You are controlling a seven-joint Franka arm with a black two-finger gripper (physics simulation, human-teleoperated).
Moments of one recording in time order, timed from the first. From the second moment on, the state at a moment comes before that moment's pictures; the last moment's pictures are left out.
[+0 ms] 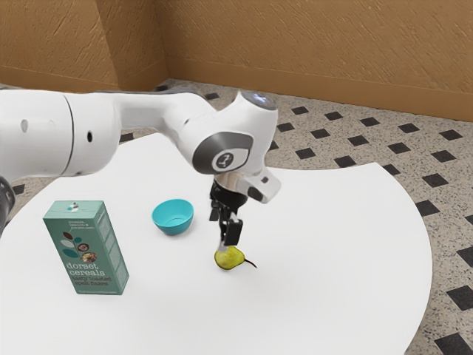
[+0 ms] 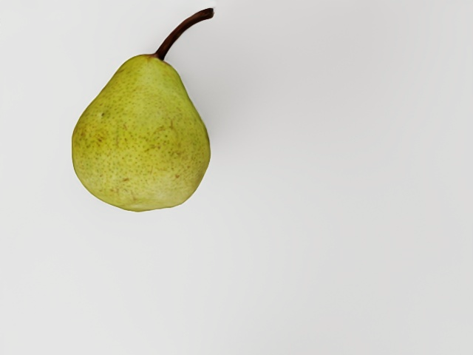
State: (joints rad) arm -0.48 0.31 0.11 -1.75 0.19 1.78 0.36
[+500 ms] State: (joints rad) arm -0.50 0.40 0.15 -1.77 0.21 1.93 0.46
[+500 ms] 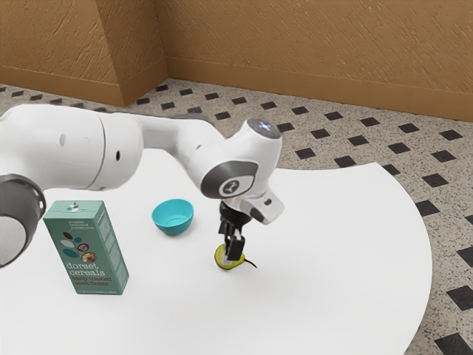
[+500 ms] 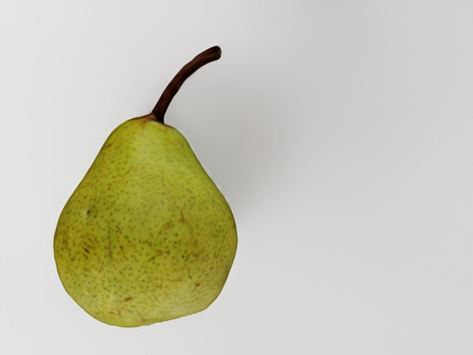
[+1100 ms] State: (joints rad) arm -0.48 0.52 0.15 -1.75 0.29 2.00 0.53
